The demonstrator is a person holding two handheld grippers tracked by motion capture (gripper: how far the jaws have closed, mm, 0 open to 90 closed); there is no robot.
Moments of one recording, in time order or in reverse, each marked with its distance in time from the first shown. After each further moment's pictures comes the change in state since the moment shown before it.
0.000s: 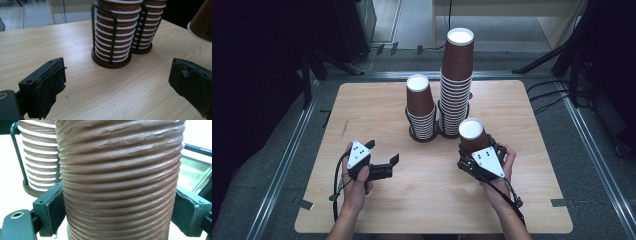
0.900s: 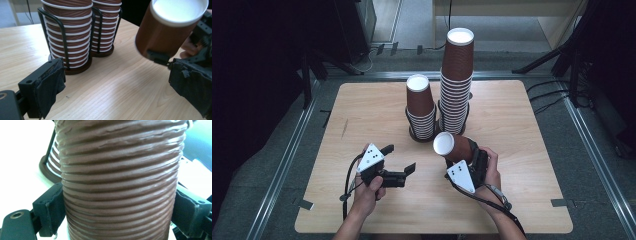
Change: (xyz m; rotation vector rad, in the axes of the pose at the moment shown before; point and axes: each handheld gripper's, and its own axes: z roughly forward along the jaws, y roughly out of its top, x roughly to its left) left arm -0.037 0.011 0.003 0.007 -0.223 -0.013; right arm 0.045 -0.006 -0.006 -0.056 0.019 -0.395
